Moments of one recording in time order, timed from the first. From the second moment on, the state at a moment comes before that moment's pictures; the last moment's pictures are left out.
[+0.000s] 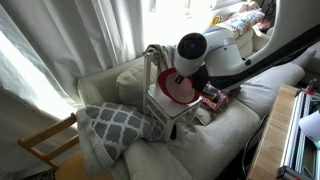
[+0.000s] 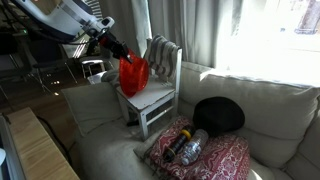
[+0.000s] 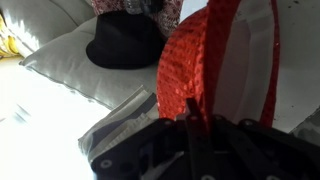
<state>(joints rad) 1.41 0.63 -1.02 -2.30 -0.49 2.73 0.87</state>
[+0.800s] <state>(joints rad) 1.43 0.72 -0.98 -2.32 -0.46 2.87 0.85</state>
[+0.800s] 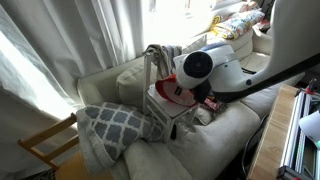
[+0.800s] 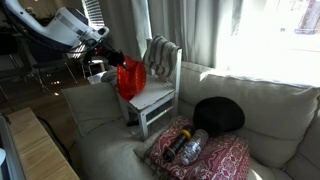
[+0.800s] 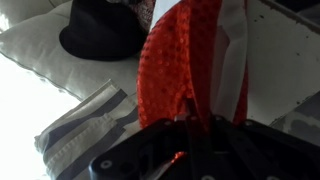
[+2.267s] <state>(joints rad) 1.14 0.58 -0.67 -2.37 -0.11 3.09 0.42</state>
